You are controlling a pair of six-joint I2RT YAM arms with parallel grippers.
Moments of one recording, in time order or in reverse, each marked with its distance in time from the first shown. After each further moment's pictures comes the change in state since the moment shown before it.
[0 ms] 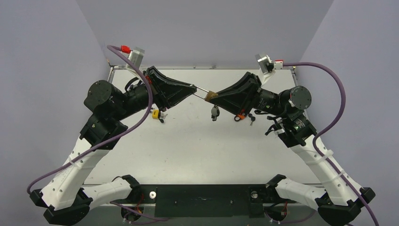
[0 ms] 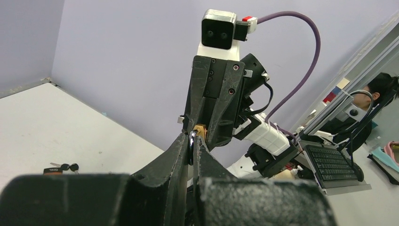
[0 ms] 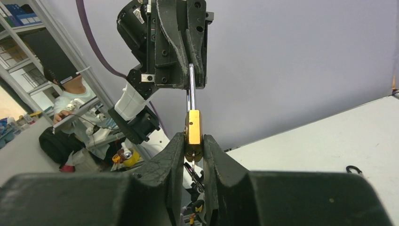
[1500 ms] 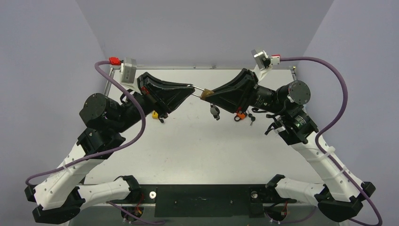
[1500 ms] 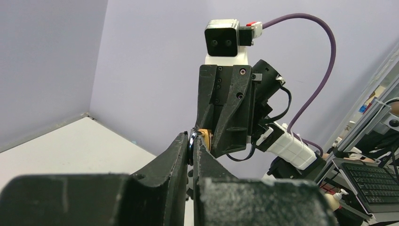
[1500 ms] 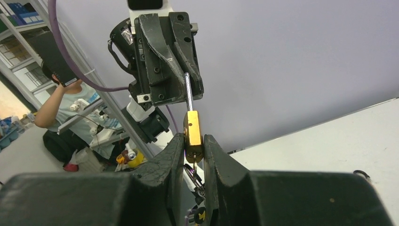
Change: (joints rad) left arm -0.199 -0.047 -0.056 0.029 -0.286 0.217; right arm 0.072 0.057 0.100 -0.066 0.037 -0.006
